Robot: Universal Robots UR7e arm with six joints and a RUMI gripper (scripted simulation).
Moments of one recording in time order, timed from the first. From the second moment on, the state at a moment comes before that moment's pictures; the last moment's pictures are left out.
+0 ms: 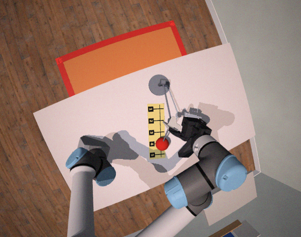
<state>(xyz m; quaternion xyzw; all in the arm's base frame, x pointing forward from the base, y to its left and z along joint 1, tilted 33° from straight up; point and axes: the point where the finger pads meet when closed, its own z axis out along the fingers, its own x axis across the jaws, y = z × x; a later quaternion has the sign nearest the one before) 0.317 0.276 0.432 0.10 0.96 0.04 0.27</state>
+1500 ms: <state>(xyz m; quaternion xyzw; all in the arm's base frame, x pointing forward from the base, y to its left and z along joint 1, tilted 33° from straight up) 0.329 0.324 0.419 0.06 0.96 -0.11 0.26</state>
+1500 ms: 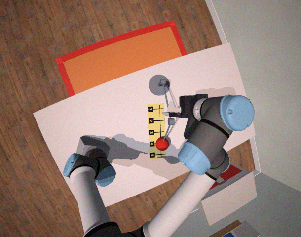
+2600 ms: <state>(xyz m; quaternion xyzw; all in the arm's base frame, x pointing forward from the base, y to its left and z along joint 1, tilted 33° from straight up) 0.368 0.308 0.351 0.06 0.96 -0.12 0.25</state>
